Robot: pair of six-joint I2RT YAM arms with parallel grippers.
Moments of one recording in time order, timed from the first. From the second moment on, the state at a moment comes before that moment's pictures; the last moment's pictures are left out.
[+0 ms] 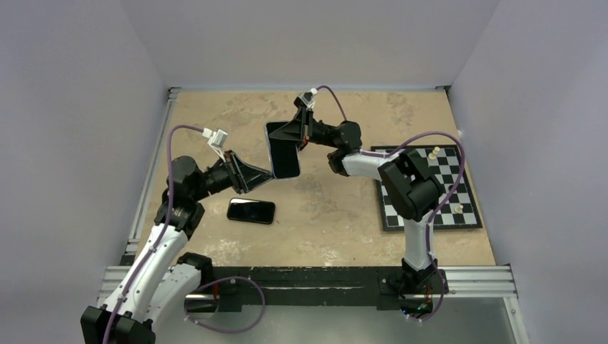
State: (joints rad) left arm -0.24 0.77 0.61 0.10 0.77 -0.73; right arm 0.61 2.01 1.23 1.45 -0.87 1.94
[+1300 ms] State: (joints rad) left arm -0.25 0.90 0.53 0.36 0.70 -0.88; right arm 0.63 1.97 1.15 1.38 -0.65 1.79
